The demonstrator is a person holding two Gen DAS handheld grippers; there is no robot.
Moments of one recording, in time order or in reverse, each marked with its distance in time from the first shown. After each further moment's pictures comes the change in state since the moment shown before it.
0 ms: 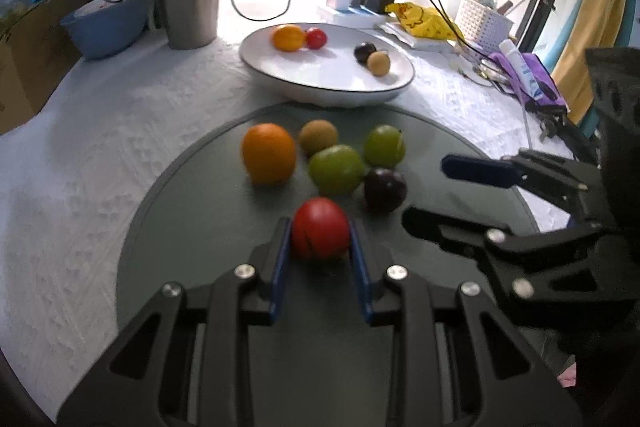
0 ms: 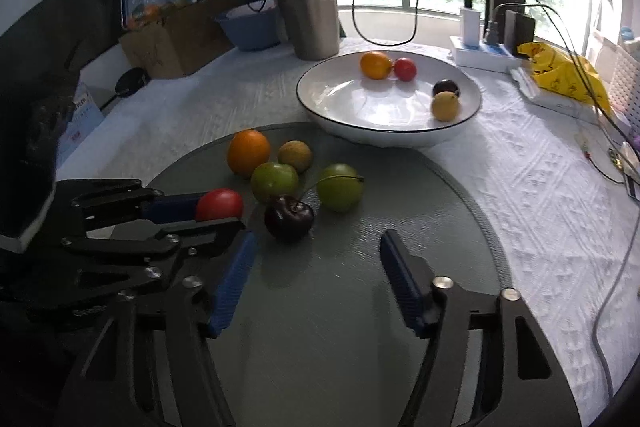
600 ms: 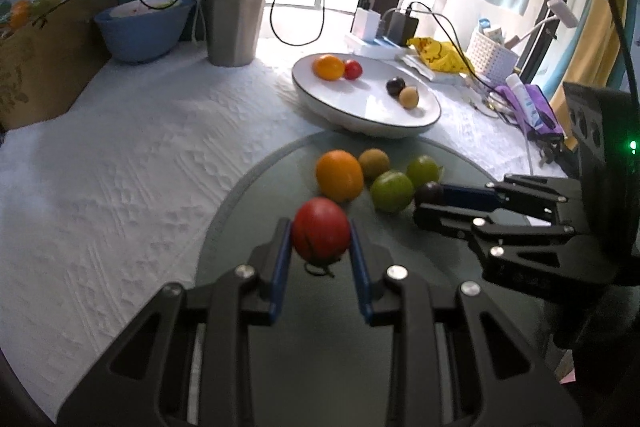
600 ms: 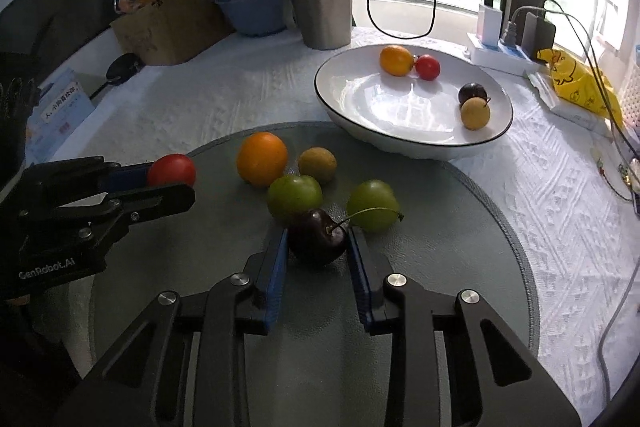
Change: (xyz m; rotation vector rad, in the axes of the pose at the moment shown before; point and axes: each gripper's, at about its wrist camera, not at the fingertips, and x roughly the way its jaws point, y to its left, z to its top) left arm -0.029 0.044 0.000 -0.038 -0.076 -0.014; right arm 0.019 0.020 0.018 -0.020 0.050 -0.034
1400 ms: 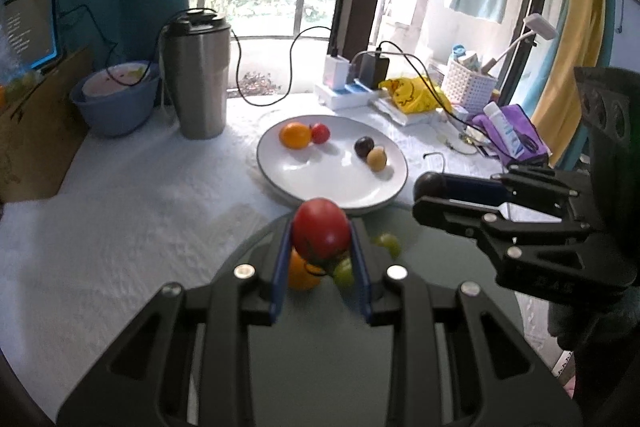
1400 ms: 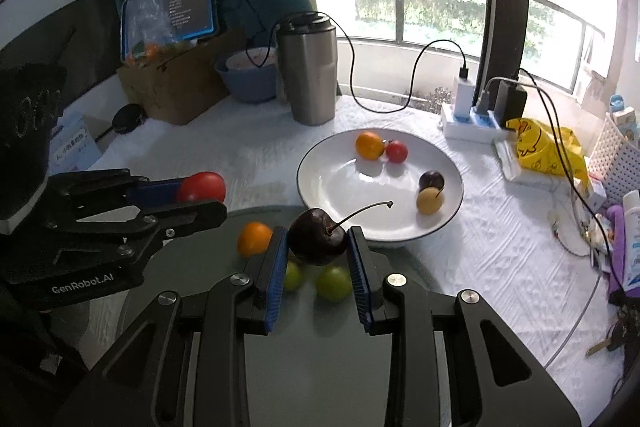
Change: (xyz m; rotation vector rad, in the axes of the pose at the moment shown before) left arm -0.014 -0.030 0.060 0.089 -0.086 -0.029; right arm -0.054 -0.014 0.042 -0.016 -0.147 -0.029
